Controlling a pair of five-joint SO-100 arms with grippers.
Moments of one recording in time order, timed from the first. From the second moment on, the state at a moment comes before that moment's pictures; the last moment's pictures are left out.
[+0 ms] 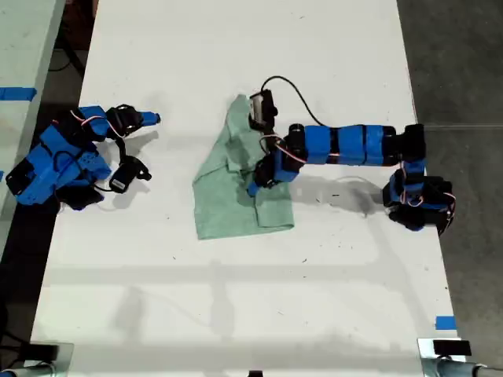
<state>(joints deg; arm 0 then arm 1) -52.0 205.5 186.5 57.6 30.3 6.6 75.1 56.8 87.9 -27.4</state>
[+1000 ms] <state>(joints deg) -52.0 205.5 186.5 57.6 30.3 19.2 200.0 174.2 69.0 -30.3</state>
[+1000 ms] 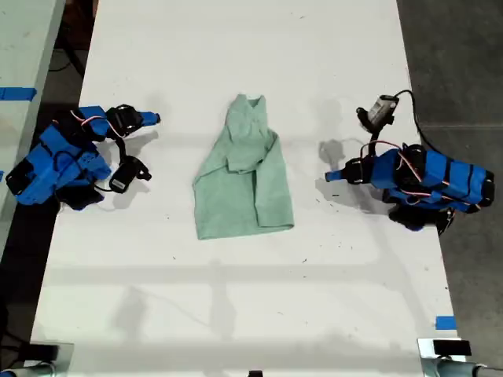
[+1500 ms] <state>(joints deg) -52.0 205.5 186.5 57.6 30.3 24.5 200.3 174.3 79.6 -23.2</state>
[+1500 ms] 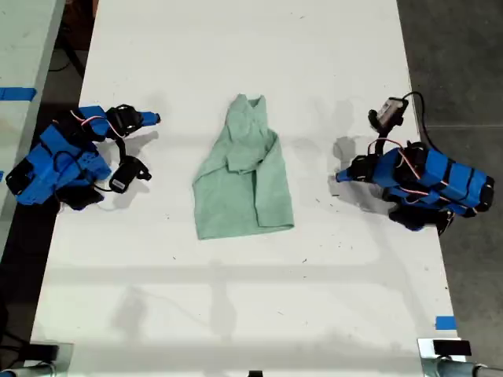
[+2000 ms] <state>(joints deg) -52.0 205.5 186.5 57.6 30.3 24.9 200.3 174.3 79.6 -22.2</state>
